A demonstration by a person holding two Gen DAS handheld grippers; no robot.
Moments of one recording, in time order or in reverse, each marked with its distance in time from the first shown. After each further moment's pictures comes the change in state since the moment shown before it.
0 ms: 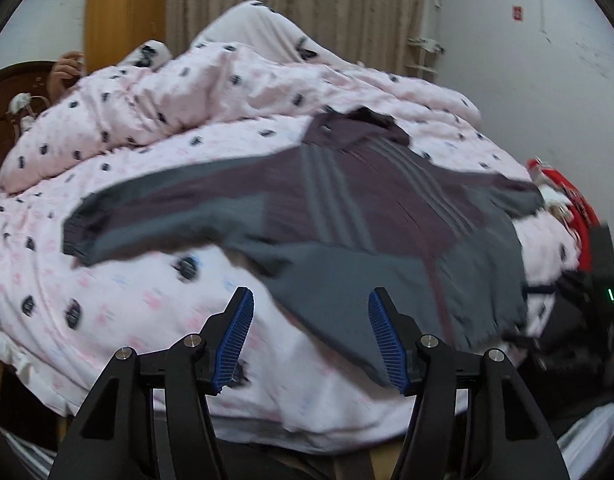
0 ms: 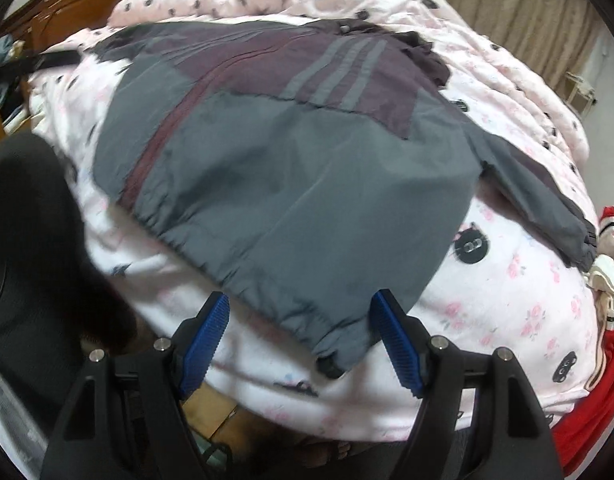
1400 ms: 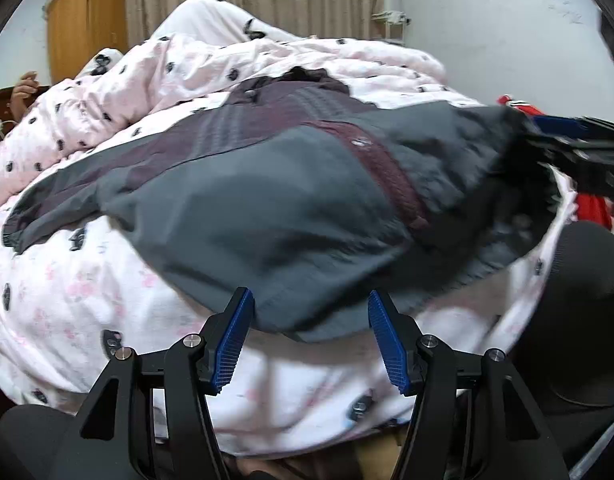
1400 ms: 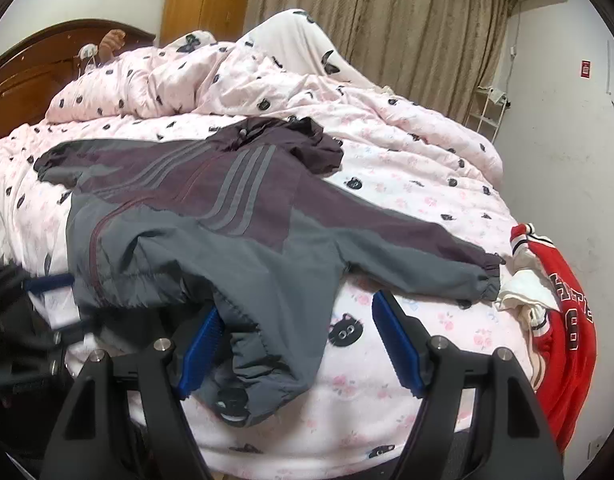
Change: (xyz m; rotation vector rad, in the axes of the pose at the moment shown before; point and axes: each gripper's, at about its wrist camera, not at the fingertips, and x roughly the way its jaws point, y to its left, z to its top) left arm 0.045 -0.104 -0.041 0.126 0.021 0.031; right arm -0.071 -0.045 0.037 0.209 -0.278 -0.214
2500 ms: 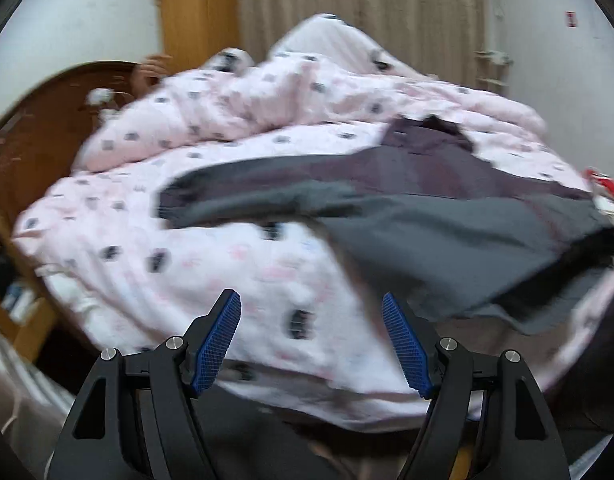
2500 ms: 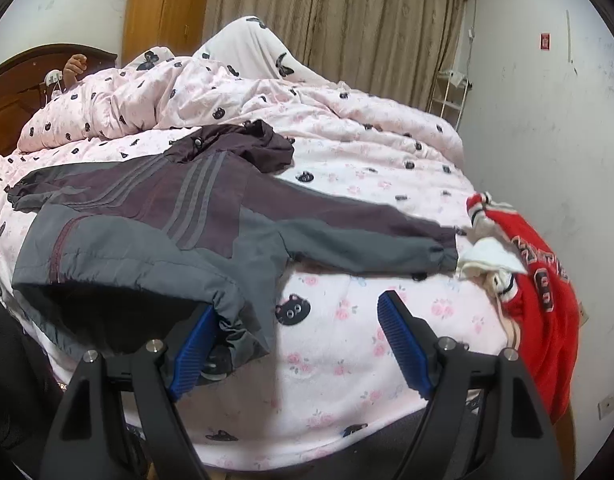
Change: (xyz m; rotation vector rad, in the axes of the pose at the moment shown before) left arm -0.074 0.084 -0.005 -0.207 -0.052 0.230; right arm -0.022 -0.039 -0.016 0.104 -0.016 -0.087
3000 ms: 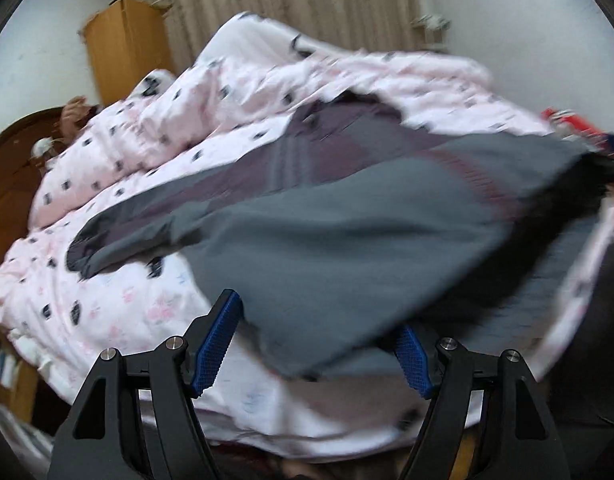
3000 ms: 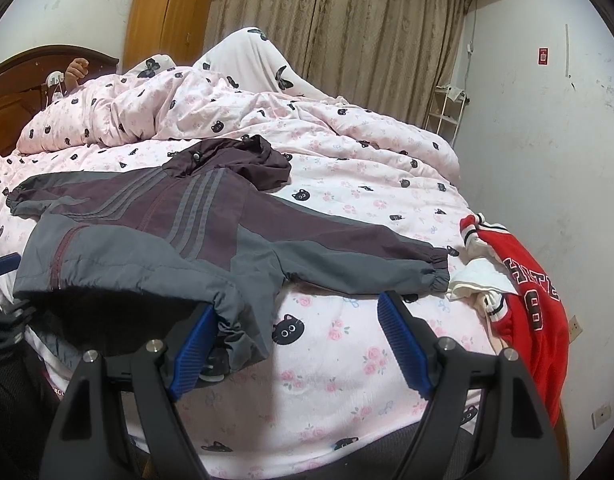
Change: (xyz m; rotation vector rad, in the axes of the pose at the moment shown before) left arm 0.052 -0.088 0.016 0.166 0.031 0.040; right arm -0.005 0.000 0.010 -0.009 -0.031 -0.016
